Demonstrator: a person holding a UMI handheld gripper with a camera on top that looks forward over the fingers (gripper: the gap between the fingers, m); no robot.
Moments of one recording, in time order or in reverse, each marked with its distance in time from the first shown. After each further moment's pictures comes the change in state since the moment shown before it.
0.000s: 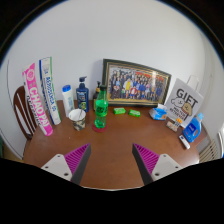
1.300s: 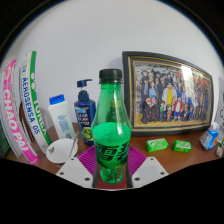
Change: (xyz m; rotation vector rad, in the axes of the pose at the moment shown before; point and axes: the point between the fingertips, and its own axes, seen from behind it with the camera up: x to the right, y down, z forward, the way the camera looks) arm -0.081 -0.101 0.299 0.306 -0.373 -0.005
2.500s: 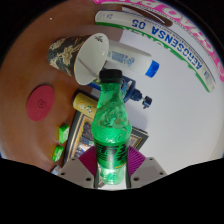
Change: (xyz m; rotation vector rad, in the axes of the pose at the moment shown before) arm 0.036 -0.111 -0.042 -0.194 0.579 -1.973
